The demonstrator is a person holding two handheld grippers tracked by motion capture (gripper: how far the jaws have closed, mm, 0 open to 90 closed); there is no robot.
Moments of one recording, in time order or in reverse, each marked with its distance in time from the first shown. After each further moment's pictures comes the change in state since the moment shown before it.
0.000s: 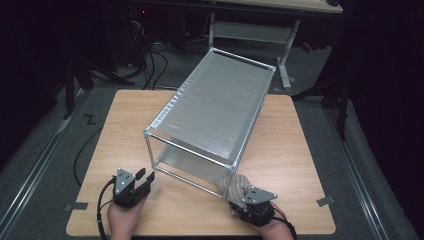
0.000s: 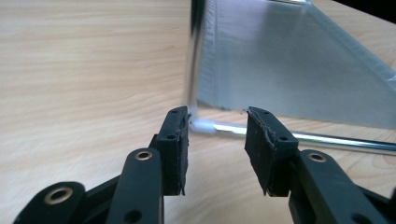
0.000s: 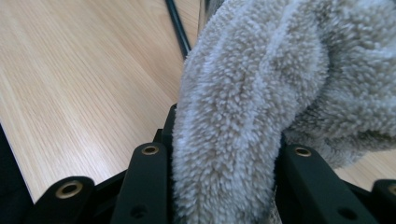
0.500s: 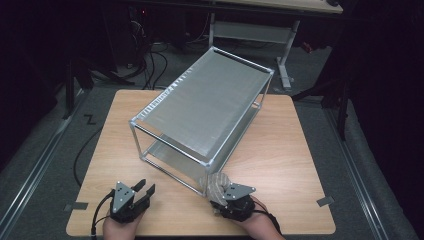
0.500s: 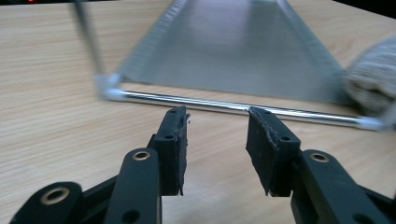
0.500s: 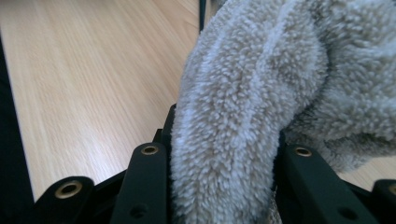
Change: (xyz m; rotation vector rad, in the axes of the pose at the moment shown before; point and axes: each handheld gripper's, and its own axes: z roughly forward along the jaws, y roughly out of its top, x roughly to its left) left arm -0.025 -0.014 -0.026 0.001 -0.077 0.093; right arm 0.019 0.032 0.035 -0.015 0.116 -0.082
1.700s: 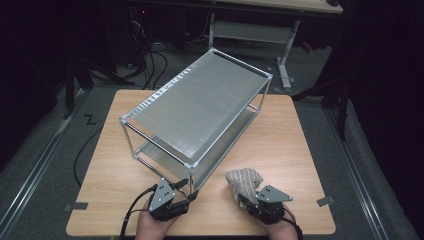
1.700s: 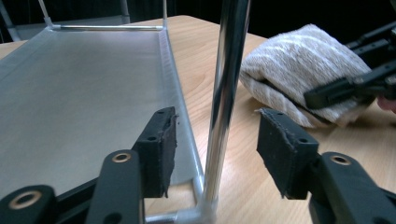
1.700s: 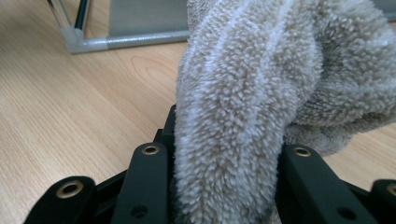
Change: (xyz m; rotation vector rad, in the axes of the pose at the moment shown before) left arm -0.073 0.037 0.042 -0.072 -0.328 0.136; right arm -0.024 -0.045 -0.061 -0.093 -0.255 0.163
